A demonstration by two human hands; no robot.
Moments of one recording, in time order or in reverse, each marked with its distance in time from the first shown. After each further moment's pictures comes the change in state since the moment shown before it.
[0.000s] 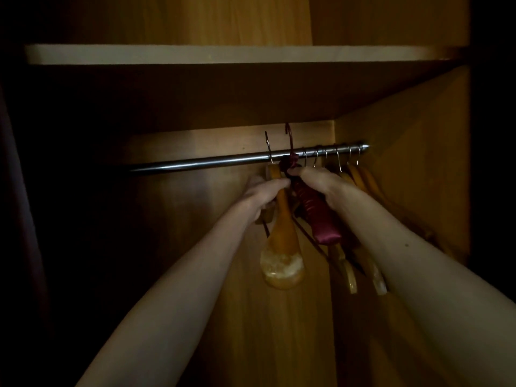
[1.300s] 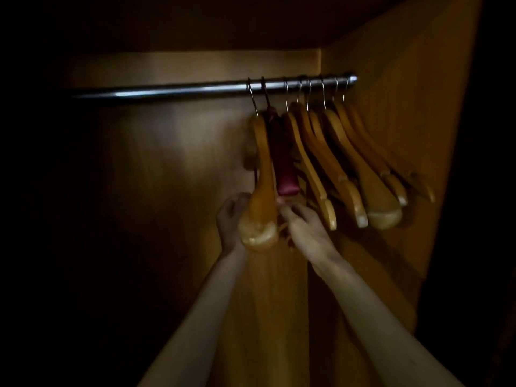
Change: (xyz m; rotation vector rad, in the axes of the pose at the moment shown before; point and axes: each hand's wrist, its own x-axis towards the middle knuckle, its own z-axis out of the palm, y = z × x) left_hand -0.098 -0.146 0.045 -0.551 0.320 0.034; right_hand -0.093 0.167 0.045 0.083 0.057 -0.112
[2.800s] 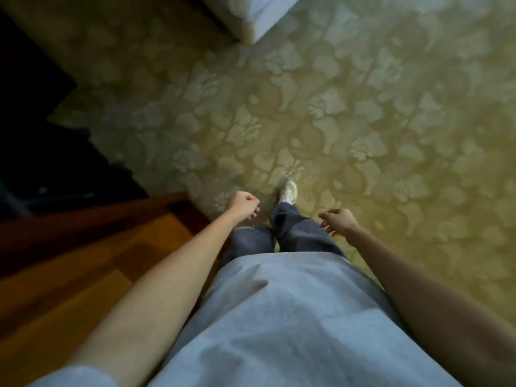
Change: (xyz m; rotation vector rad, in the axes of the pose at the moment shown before) left_hand -0.640 -0.367 -0.084 1.321 -2.578 -0.446; right_hand -0.719 0.387 0.088 0.727 1.568 1.615
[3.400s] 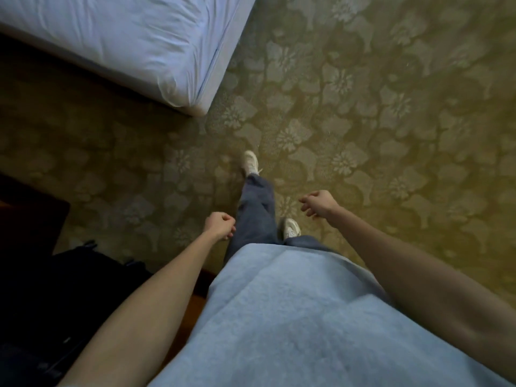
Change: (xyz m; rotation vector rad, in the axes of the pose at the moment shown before) left_hand 0.116 0.201 -0.070 0.417 0.022 -0.004; right_hand 0.088 -0.165 -0.137 0.395 0.004 -0.031
